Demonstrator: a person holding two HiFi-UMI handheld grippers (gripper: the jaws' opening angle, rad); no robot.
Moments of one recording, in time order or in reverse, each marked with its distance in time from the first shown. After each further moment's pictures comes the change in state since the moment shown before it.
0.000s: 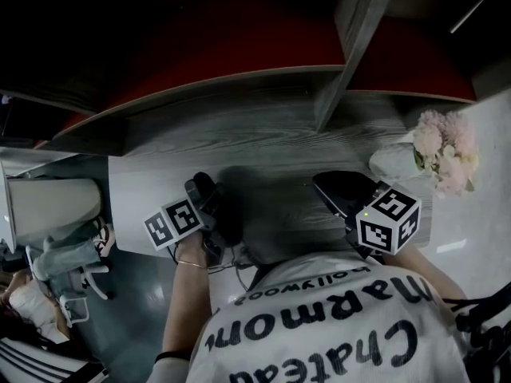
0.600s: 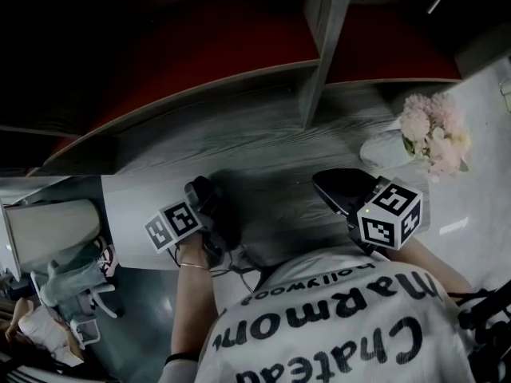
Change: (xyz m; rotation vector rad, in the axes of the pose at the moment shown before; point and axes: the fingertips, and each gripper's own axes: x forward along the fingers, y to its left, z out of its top) left arm 0.019 -0.002 -0.001 -0.005 0.045 -0.032; right arm -0.014 -0.005 -0.006 0.022 0.004 -0.052
